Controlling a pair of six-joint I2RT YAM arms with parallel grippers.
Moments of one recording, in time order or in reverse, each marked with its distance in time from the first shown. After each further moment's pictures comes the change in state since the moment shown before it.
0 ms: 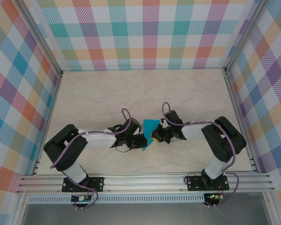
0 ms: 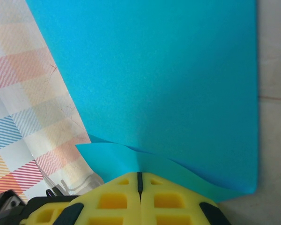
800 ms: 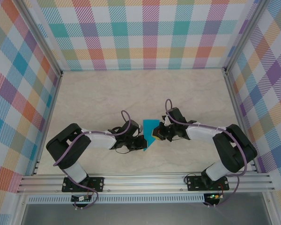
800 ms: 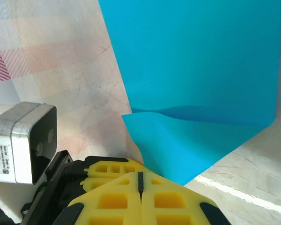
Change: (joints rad) left arm 0.004 0.026 -0.058 0.119 0.035 -0.023; right arm 0.015 -0.159 0.016 -0.135 -0.003 -0.041
